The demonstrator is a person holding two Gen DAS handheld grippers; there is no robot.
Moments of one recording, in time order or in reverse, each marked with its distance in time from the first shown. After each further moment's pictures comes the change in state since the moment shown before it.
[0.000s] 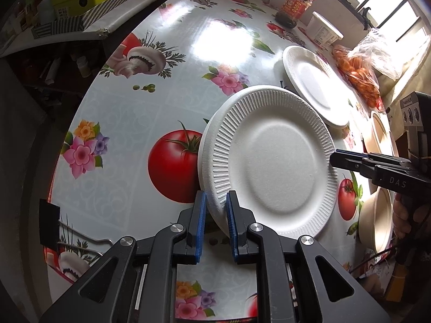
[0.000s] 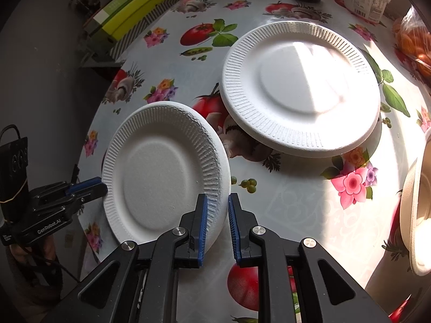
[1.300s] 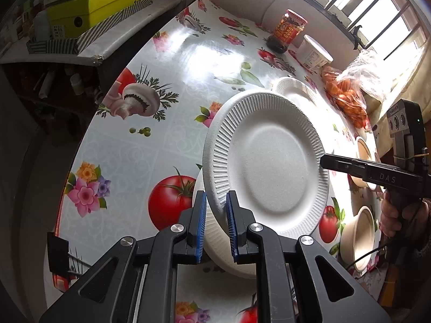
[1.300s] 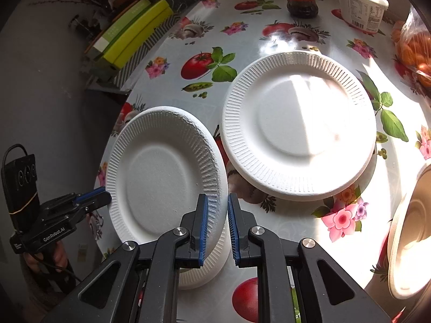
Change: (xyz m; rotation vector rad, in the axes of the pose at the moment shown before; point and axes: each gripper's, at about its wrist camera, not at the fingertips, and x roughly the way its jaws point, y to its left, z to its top) left arm -0.023 0.009 0.029 -0.007 -0.074 -0.075; right arm -0.021 -0.008 0.030 0.052 -0.060 0.062
